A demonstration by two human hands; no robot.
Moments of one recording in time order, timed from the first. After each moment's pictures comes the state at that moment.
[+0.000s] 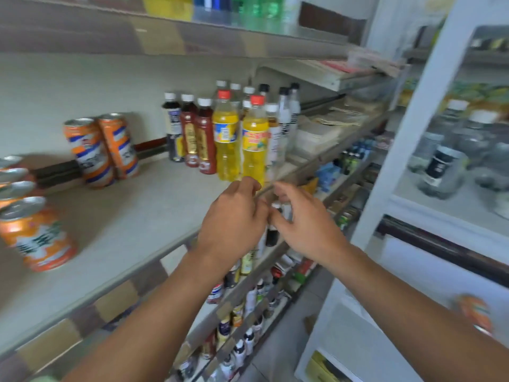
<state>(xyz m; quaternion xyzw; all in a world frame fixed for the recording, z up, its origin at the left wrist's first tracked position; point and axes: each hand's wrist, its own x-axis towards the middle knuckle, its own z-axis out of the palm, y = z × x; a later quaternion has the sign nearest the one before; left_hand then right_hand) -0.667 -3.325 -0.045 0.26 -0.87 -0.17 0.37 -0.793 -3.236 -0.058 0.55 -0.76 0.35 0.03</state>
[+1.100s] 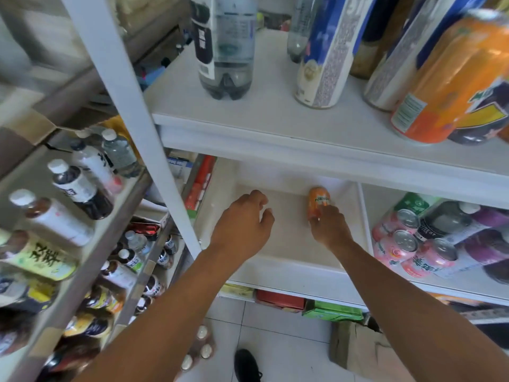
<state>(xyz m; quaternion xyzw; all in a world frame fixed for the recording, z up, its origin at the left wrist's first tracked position) -0.975 -3.116 -0.228 0.08 -0.94 -0.33 0.07 -1.089 -2.925 -0.317 0.02 -0.98 0.14 -0.13</state>
